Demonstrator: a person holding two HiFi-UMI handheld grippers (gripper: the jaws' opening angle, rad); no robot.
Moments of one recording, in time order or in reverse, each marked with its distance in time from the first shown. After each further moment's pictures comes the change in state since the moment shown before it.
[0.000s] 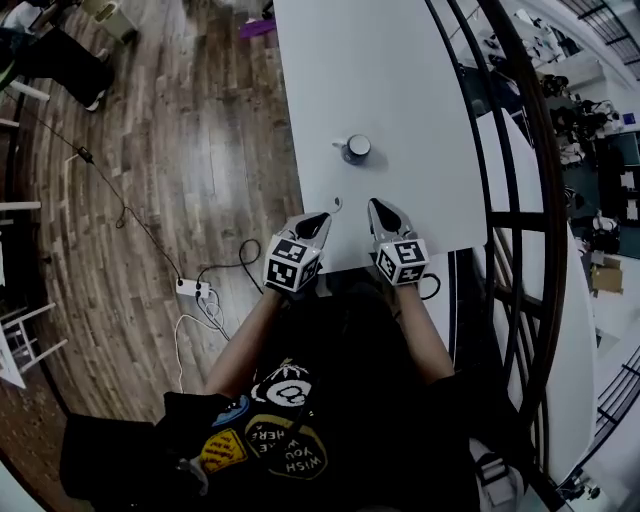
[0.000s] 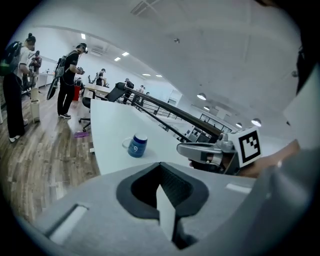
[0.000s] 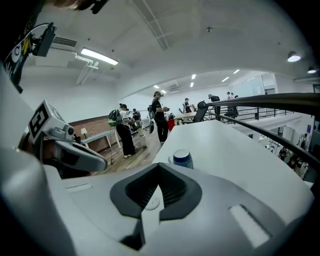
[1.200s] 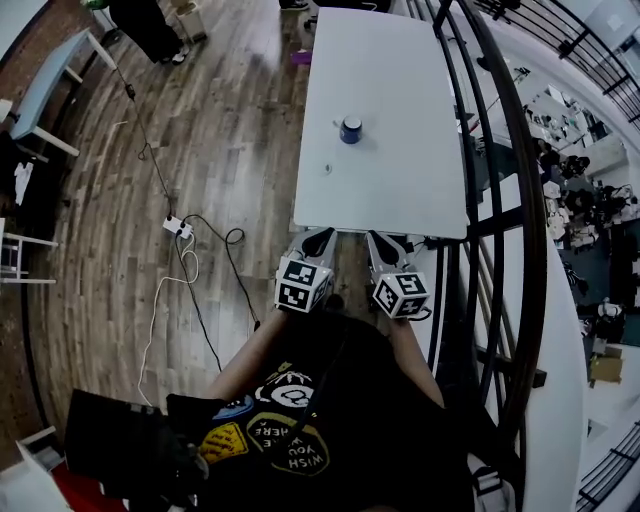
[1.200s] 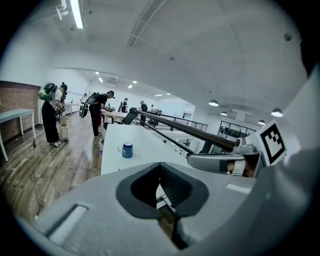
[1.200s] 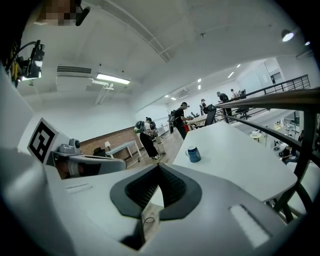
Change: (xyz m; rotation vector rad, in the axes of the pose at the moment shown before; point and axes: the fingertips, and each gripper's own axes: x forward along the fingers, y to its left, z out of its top) left arm -0.082 -0.220 -0.062 0.047 -0.226 0.301; right arm -0.247 0.046 -0.037 0.066 -0.085 0.218
